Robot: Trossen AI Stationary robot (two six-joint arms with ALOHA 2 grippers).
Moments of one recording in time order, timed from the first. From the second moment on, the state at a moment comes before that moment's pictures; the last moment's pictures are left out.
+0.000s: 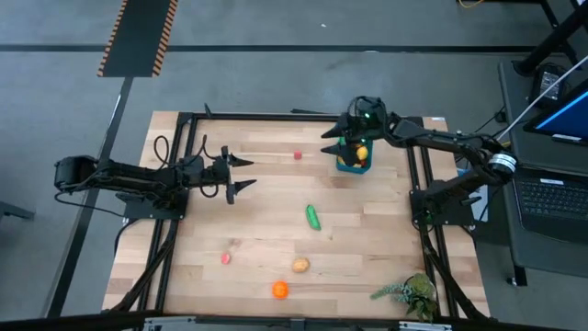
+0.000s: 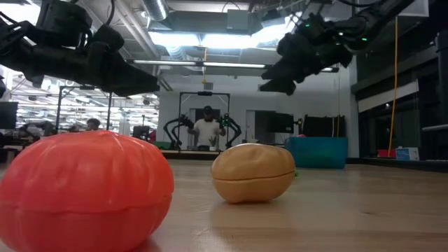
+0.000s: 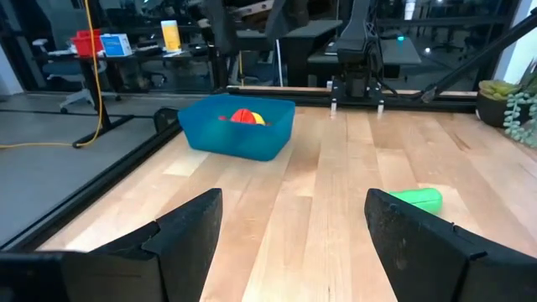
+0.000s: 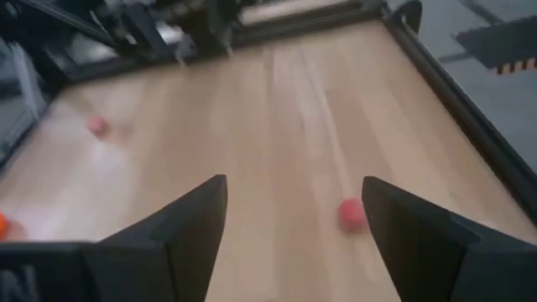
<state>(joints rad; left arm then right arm) 0.24 0.93 0.08 0.74 -0.01 0.03 -0.61 1.40 0.84 0.06 -0.59 -0.09</state>
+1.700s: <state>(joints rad) 0.24 0.93 0.08 0.66 -0.01 0.03 -0.45 2.14 1.56 -0.55 -0.20 -0.45</state>
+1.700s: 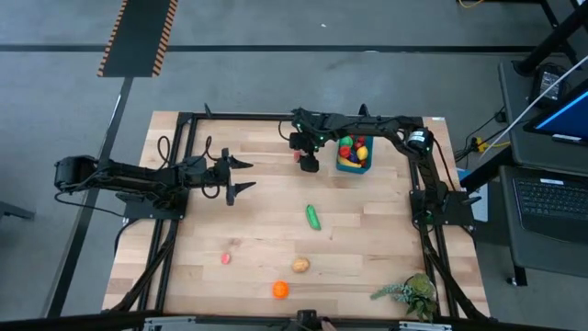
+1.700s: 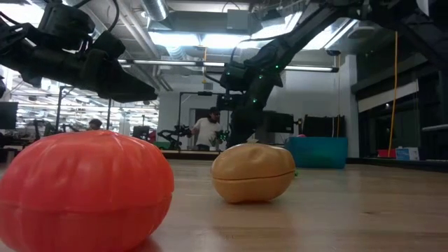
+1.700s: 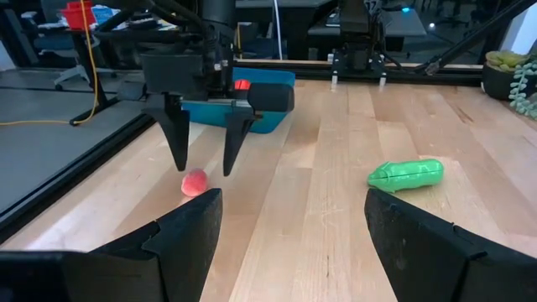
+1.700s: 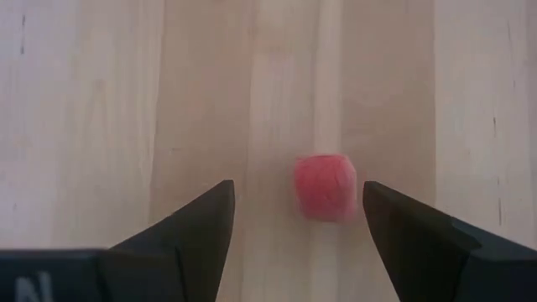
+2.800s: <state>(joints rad) 0.24 0.93 0.08 0.66 -0.01 0.03 -0.39 2.13 1.71 -0.63 -0.16 -0.50</state>
